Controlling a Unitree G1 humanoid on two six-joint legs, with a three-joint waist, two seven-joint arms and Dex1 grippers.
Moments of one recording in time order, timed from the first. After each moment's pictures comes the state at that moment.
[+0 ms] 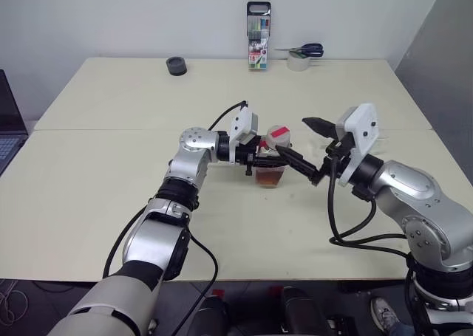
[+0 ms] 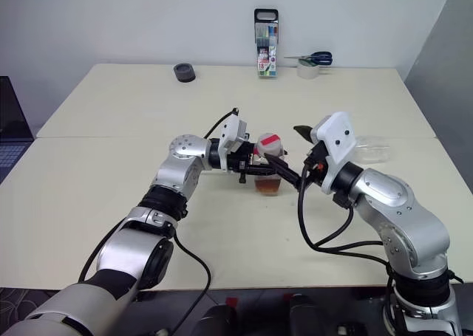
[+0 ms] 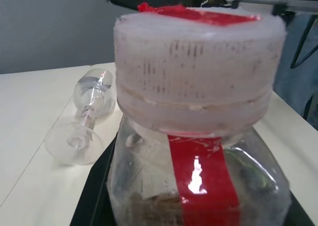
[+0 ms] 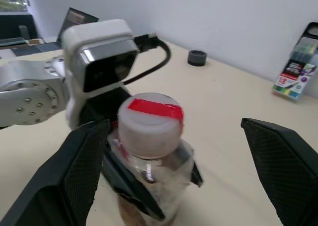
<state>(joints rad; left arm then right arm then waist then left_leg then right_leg) -0.99 0.22 -0.11 0.79 -0.22 -0.12 -1.41 -0.45 -0.48 -0.02 -0.65 0.55 0.84 0.42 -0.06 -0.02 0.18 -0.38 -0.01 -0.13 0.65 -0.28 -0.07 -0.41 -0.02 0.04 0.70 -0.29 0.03</state>
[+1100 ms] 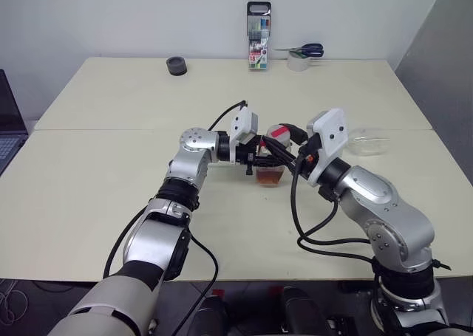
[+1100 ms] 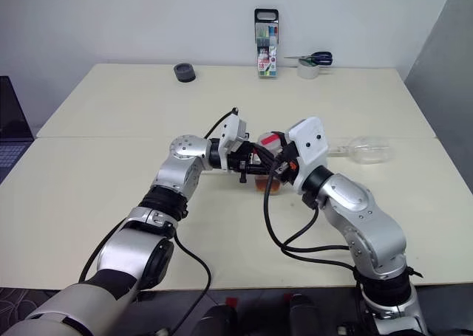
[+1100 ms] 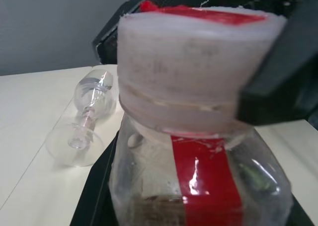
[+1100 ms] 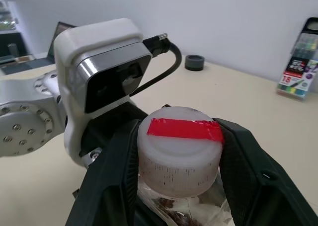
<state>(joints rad) -0.99 0.22 -0.11 0.79 -0.23 -0.13 -1.41 -0.48 -0.39 0.10 -0.55 0.43 0.73 0.42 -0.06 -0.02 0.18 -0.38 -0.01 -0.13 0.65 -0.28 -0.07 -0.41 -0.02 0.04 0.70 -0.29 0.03</state>
